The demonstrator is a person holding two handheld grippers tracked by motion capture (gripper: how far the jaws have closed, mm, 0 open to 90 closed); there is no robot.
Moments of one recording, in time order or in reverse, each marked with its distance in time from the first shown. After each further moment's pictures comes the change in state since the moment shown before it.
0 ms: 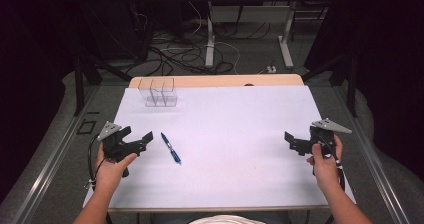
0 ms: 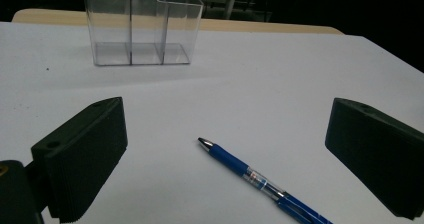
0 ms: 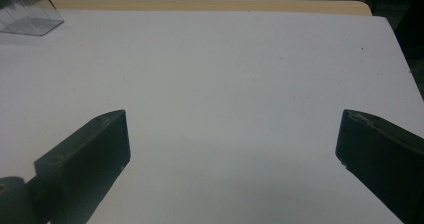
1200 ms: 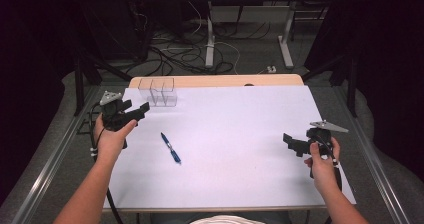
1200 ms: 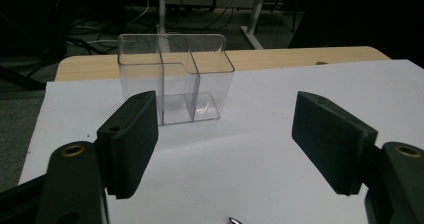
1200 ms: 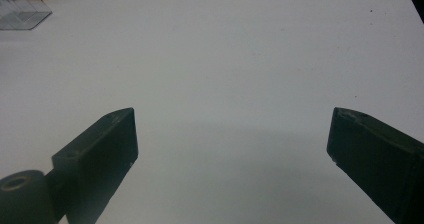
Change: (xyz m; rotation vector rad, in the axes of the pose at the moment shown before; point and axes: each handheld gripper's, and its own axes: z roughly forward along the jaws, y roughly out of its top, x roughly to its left) left arm 0.004 0.082 0.028 0.030 0.110 0.035; right arm 0.000 -0.005 0.008 0.065 -0.010 0.080
